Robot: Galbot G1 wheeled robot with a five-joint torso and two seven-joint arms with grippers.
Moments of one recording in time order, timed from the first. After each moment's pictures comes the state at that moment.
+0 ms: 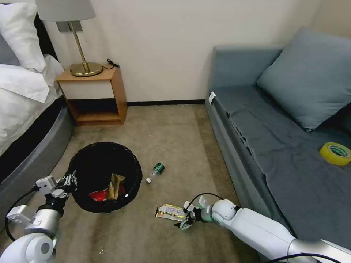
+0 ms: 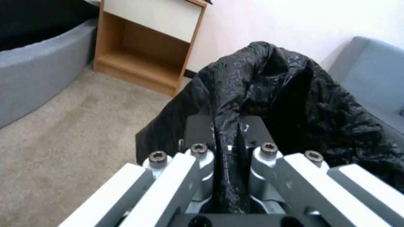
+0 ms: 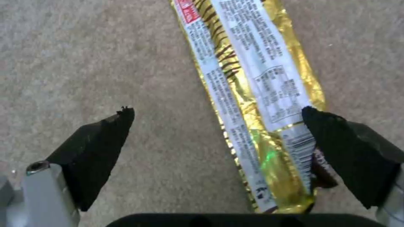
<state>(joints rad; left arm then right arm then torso) 1.54 -1.35 -0.96 -2.01 -0.69 0.22 0.16 -0.64 1.07 -0.63 1.13 0.54 -0.30 -0.40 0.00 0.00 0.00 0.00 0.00</state>
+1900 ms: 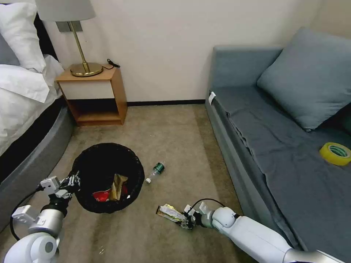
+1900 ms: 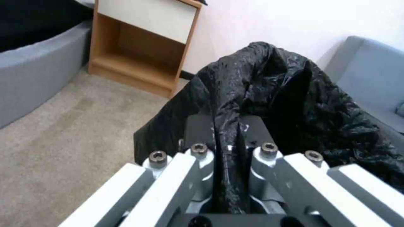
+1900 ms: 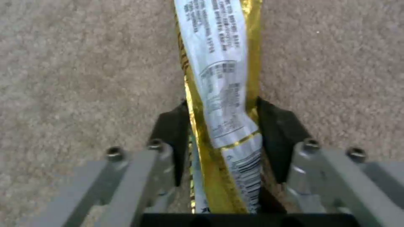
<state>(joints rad) 1.53 -1.35 -0.95 -2.00 -0.68 0.20 0.18 -0.71 1.12 -0.56 1.04 0.46 -0.19 -0.38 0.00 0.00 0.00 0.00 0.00</state>
